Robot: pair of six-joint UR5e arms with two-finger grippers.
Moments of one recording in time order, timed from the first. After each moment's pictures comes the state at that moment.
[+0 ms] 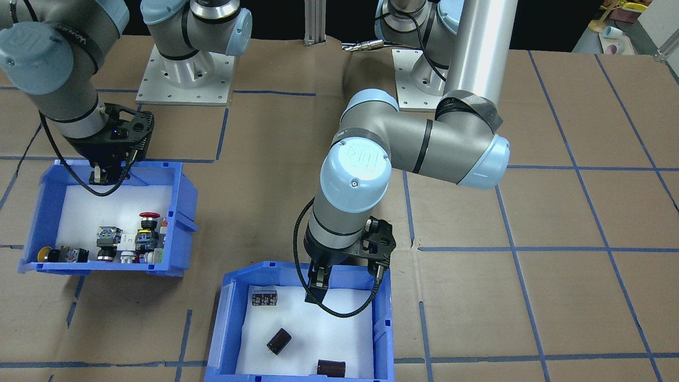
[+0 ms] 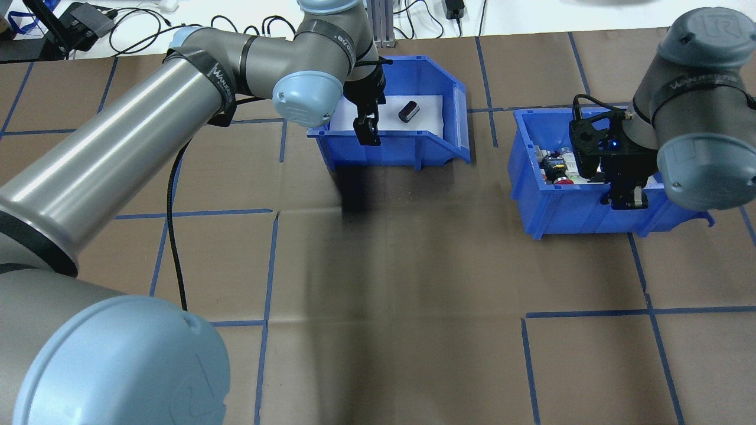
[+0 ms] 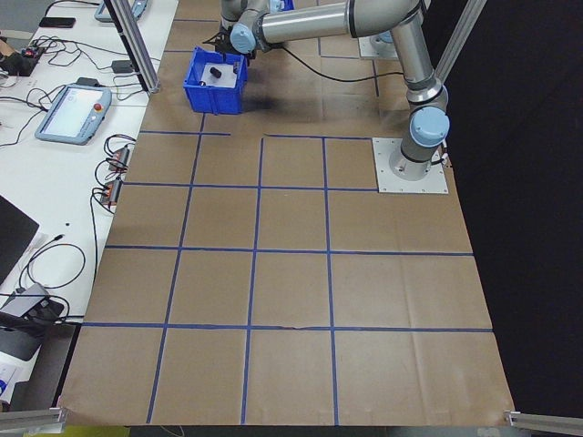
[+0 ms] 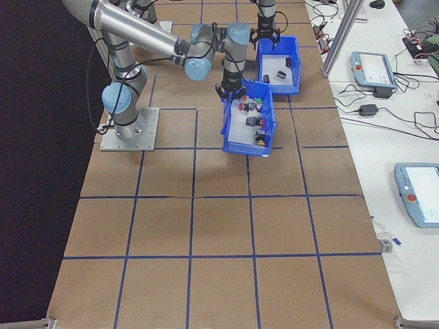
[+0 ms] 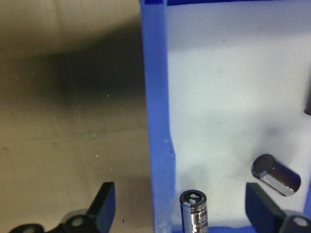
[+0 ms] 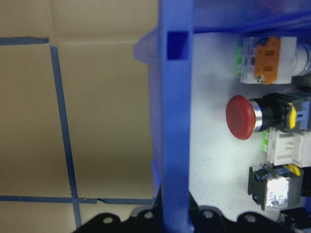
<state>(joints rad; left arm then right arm) -1.85 -2.13 -1.31 -1.18 1.46 -1.63 1.37 -1.58 1.97 -1.92 -1.68 -1.75</state>
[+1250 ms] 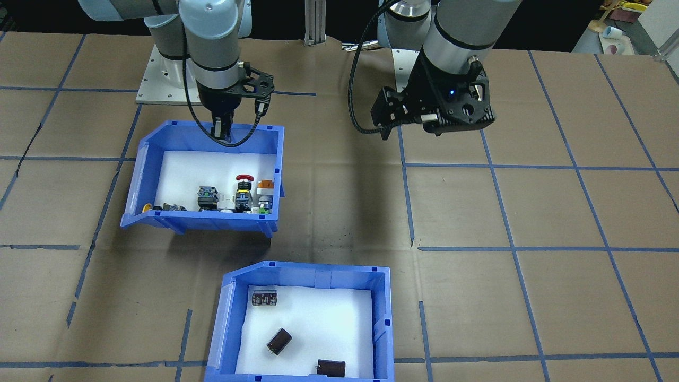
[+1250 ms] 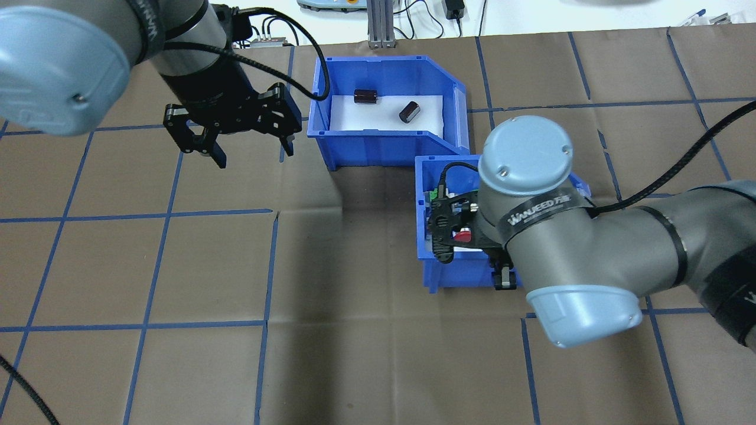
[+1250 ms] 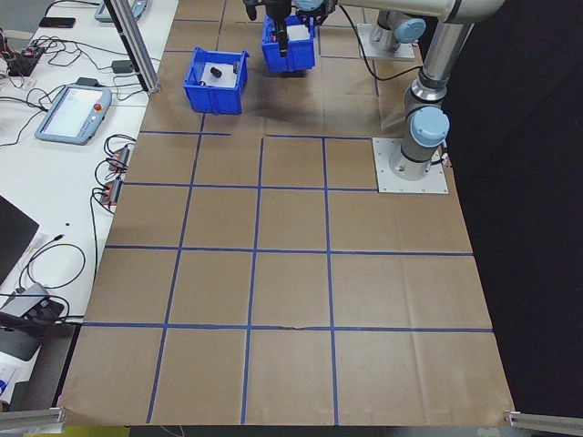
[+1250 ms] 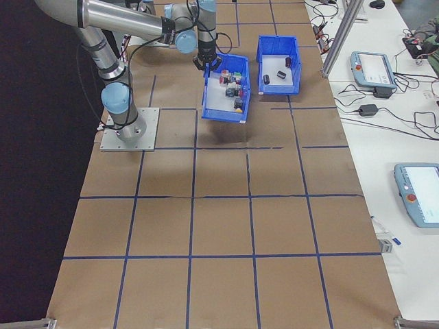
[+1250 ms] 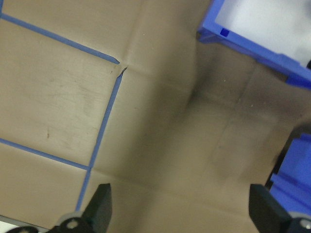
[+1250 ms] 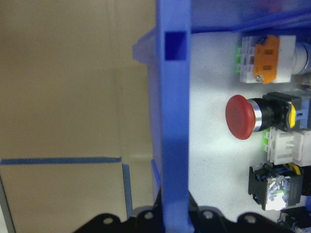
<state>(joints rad) -1.68 -1.55 -1.57 -1.65 1.50 -0.09 1.89 -1.68 2.08 -1.98 -1.69 -1.21</state>
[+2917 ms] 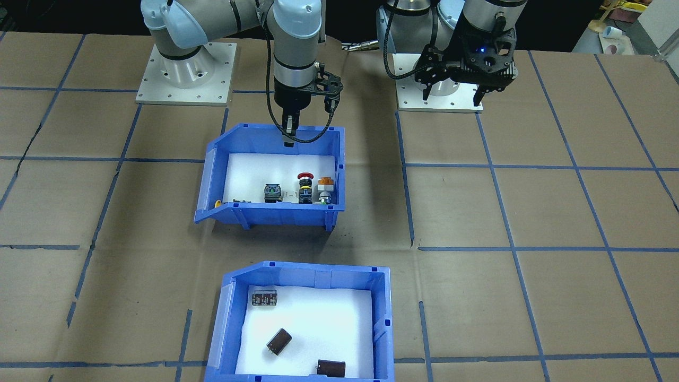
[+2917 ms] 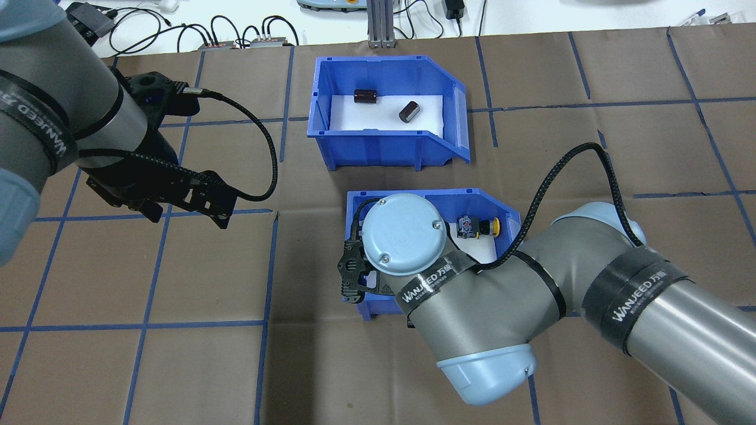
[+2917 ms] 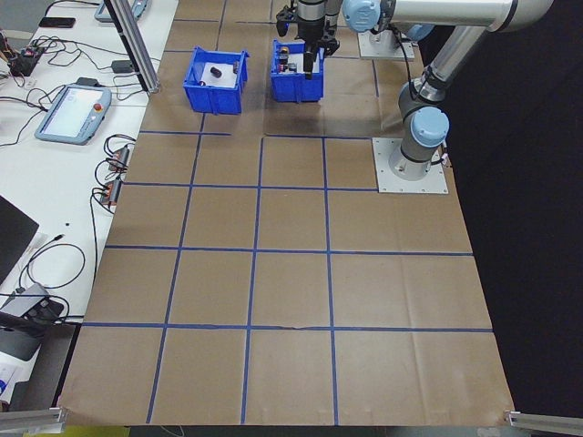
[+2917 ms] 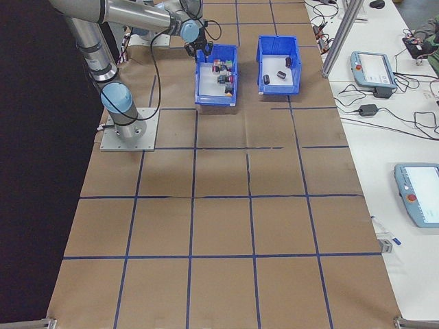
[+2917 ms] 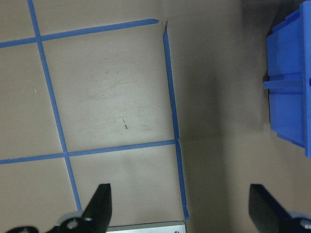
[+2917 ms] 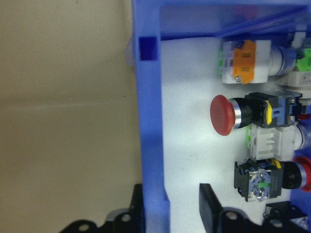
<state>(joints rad) -1.58 -1.37 -1.77 -1.62 1.58 0.14 2.11 -1.58 2.07 -2.10 -1.69 -0.97</state>
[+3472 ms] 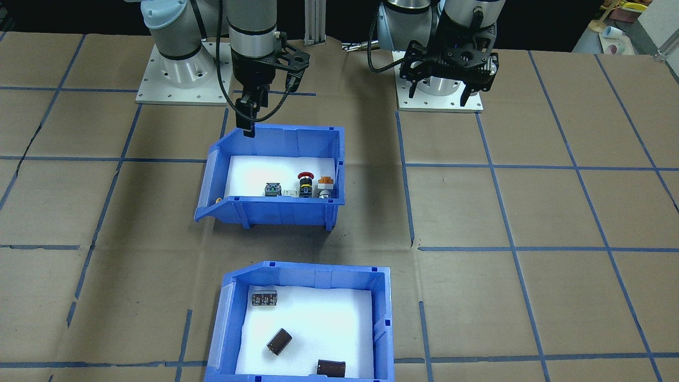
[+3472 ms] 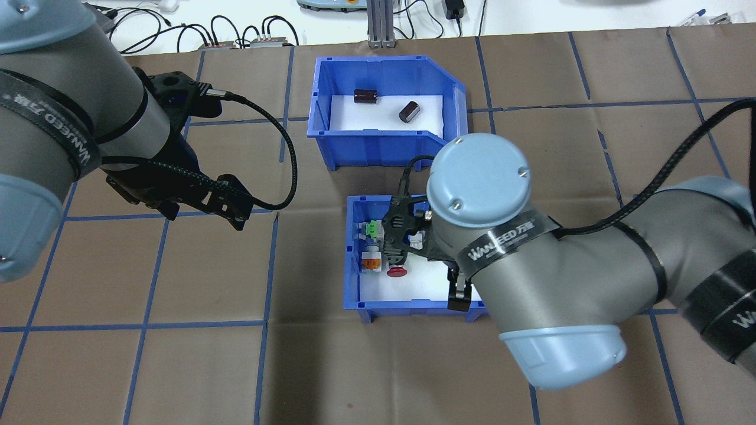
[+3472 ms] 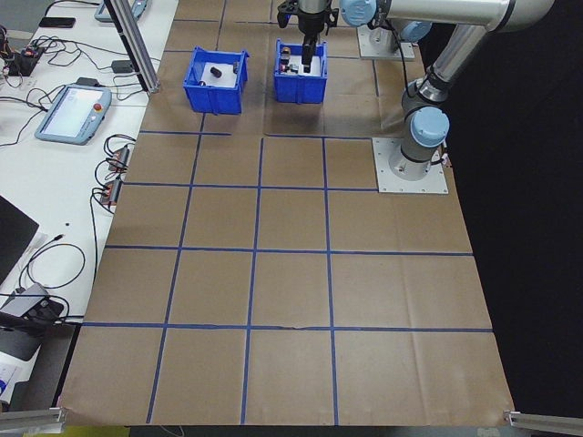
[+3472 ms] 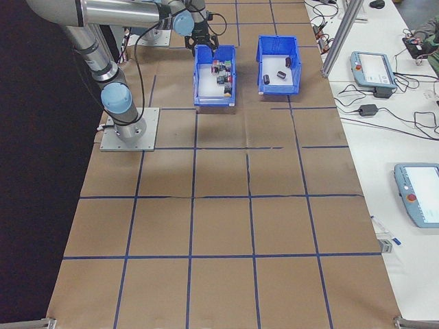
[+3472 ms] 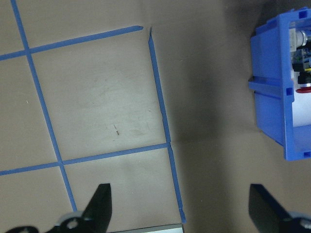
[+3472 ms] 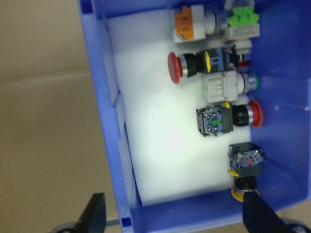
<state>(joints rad) -1.63 -1.37 -1.77 -1.60 1.59 0.14 1.93 -1.72 2.01 -1.93 -1.68 -0.97</state>
